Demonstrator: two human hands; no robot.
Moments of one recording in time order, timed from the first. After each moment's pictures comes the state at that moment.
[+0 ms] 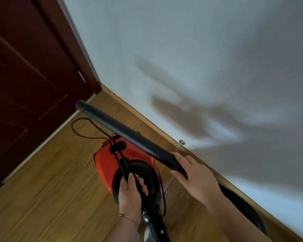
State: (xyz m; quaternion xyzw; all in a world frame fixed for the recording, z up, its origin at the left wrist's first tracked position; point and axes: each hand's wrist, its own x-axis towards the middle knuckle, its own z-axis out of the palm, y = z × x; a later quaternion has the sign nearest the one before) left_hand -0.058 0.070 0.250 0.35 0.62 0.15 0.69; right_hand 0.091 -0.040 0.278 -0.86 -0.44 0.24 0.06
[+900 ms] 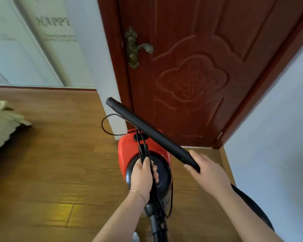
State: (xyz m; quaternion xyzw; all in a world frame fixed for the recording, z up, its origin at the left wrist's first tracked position) left_hand -0.397 0.061 0.553 0.21 0.62 0.51 0.56; right_hand -0.204 0.096 0.528 -0.60 -0.78 0.14 0.11
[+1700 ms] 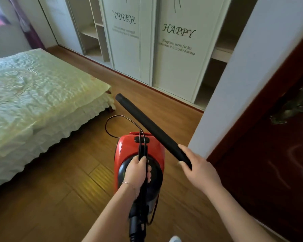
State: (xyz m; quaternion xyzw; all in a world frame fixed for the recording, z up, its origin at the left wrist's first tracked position) left_hand -0.801 0.135 0.559 0.06 0.68 0.58 0.43; right_hand -0.651 0.270 0.544 -0.35 -0.91 0.19 0.08
